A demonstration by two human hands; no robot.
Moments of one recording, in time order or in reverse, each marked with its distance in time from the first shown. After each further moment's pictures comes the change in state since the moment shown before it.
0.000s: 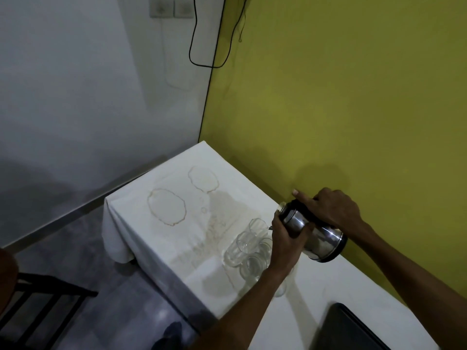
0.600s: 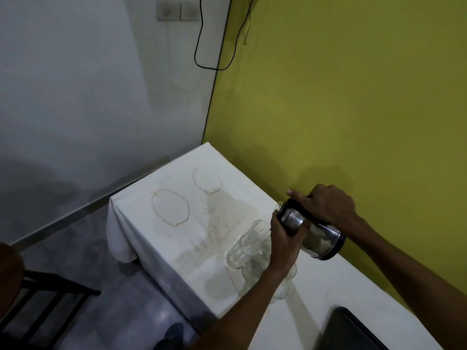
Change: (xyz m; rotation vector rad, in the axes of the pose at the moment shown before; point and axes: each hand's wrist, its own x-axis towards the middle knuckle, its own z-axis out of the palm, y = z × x) left_hand 0.004 0.004 -0.007 -0.069 0.050 0.018; right_hand 0.005 -0.022 -0.004 -0.088 0.038 -0.071
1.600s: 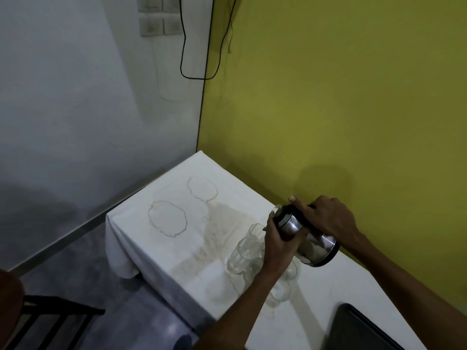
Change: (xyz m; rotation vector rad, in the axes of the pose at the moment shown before) left_hand -0.005 0.006 -0.012 0.142 -0.095 -0.001; right_hand -0.022 0.024 0.017 0.176 0.023 0.068
